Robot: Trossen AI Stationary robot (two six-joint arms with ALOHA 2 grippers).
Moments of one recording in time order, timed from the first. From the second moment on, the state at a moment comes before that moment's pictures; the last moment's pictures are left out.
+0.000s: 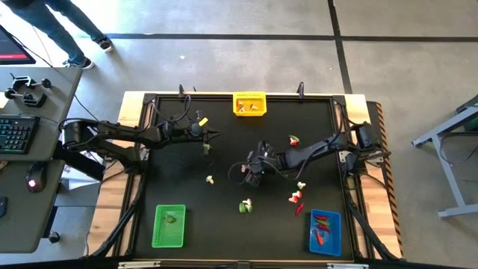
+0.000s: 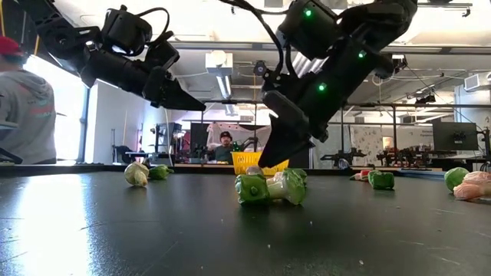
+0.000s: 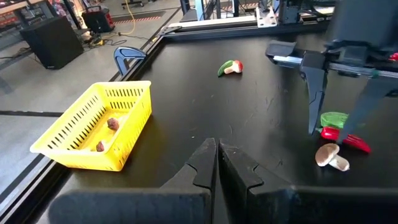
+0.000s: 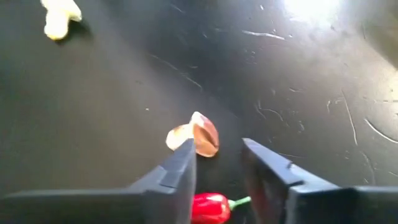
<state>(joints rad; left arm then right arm) 0.34 1.30 0.41 0.57 0.07 0.21 0.12 1.84 0.96 -0.01 0.36 0.45</state>
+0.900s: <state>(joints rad) 0.34 1.30 0.41 0.56 0.07 0.21 0.11 1.90 0.96 0.08 0.37 0.36</state>
